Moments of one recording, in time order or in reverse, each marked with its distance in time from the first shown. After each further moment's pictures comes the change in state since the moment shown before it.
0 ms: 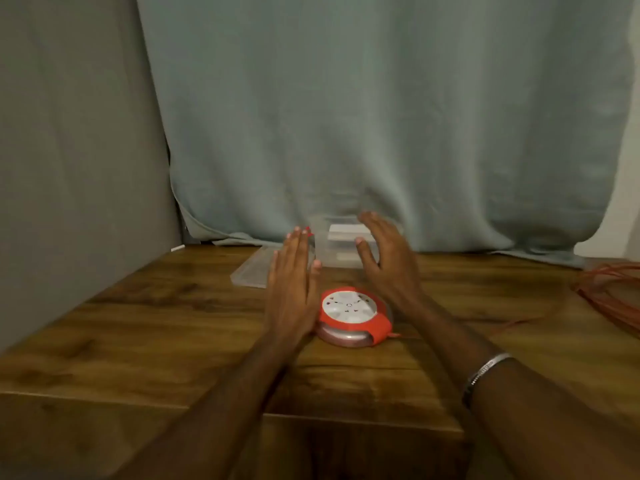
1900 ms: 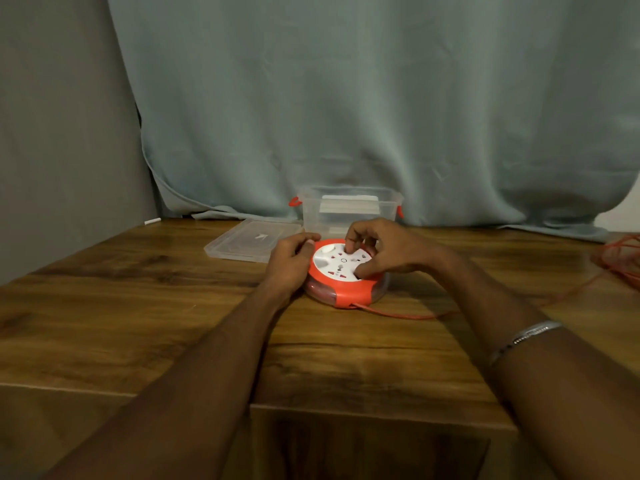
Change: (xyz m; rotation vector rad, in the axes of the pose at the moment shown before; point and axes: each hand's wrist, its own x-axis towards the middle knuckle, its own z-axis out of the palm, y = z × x) left_hand 0.019 -0.023 0.065 -0.556 -0.242 -0.506; right_hand 0.013 0.060 -0.004 0.116 -0.794 0.039
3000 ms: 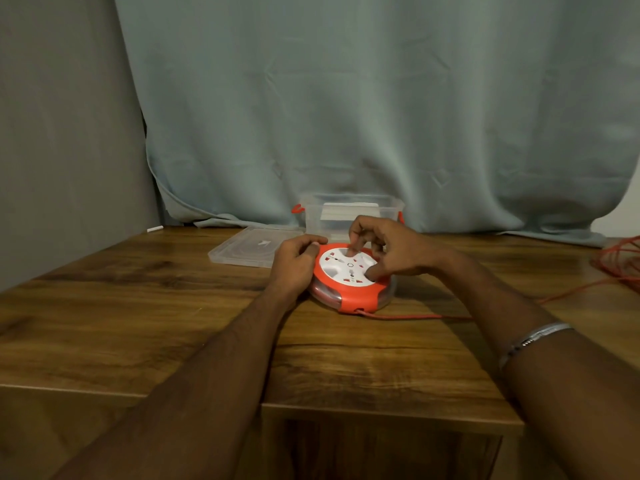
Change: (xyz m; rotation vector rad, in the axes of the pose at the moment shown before) left_hand 0.001 -0.002 0.003 -0.066 0.034 -0.020; right_hand -0.007 -0.004 -0.002 0.090 0.002 -0.041
